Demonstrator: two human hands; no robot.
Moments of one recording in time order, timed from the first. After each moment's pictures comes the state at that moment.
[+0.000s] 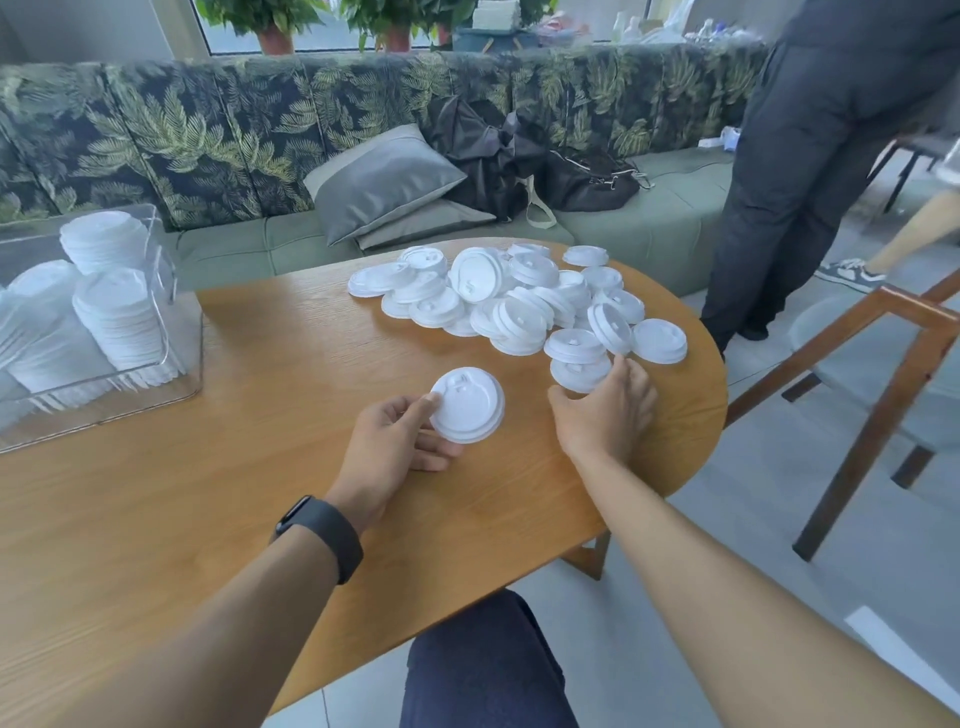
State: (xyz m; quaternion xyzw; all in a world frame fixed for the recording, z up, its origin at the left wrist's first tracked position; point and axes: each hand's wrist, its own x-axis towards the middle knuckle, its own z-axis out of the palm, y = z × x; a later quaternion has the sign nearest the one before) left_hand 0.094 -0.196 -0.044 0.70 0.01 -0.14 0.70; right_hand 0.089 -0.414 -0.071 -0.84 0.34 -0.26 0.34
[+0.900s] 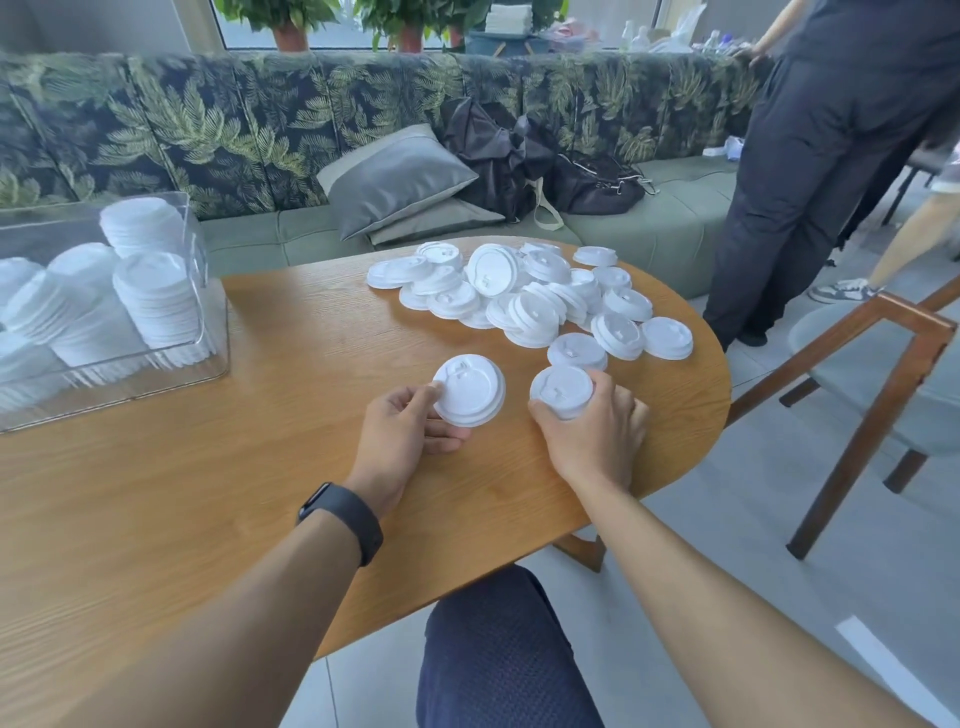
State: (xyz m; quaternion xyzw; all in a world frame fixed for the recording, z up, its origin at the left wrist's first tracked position) left_hand 0.082 -0.182 -0.043 0.66 0.03 -0.12 0.74; right_hand 0.053 -0.379 -0.073 -0.87 0.30 -0.23 0.31
